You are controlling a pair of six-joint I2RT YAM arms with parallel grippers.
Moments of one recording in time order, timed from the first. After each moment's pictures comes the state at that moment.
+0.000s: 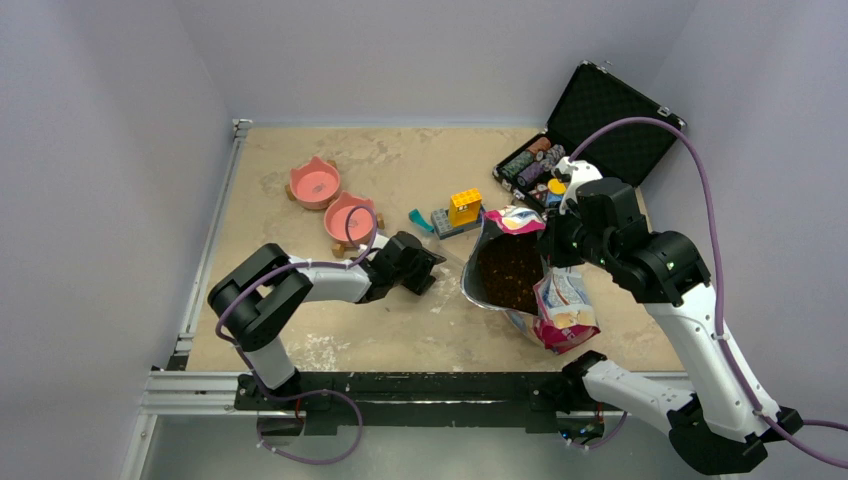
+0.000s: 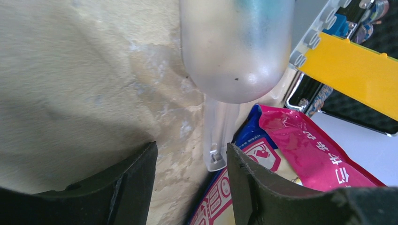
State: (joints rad) left arm -0.81 1.71 0.75 0.19 -0.14 -1.72; right arm 0.54 0.97 1.42 -1.18 0.10 0.34
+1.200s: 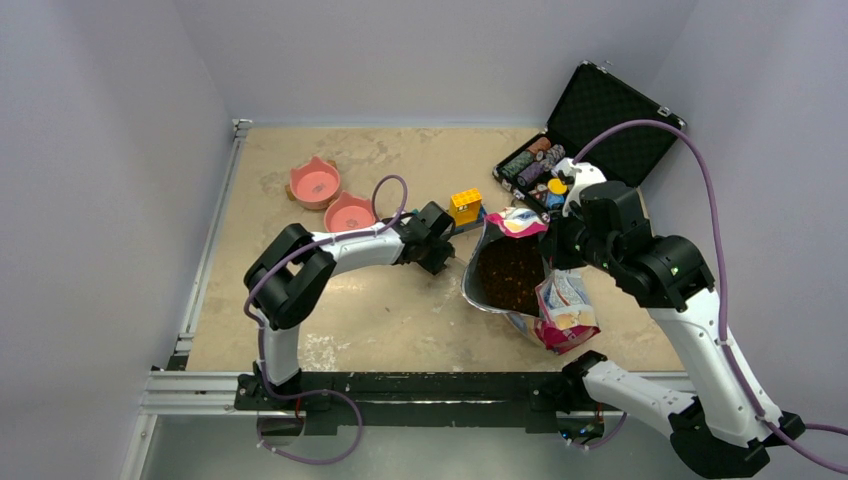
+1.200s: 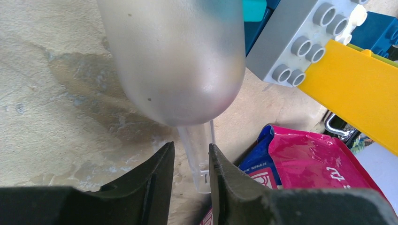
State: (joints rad) left arm -0.81 1.92 1.23 -0.36 -0.14 -1.63; right arm 0.54 0.95 1.42 -1.18 0.11 0.35
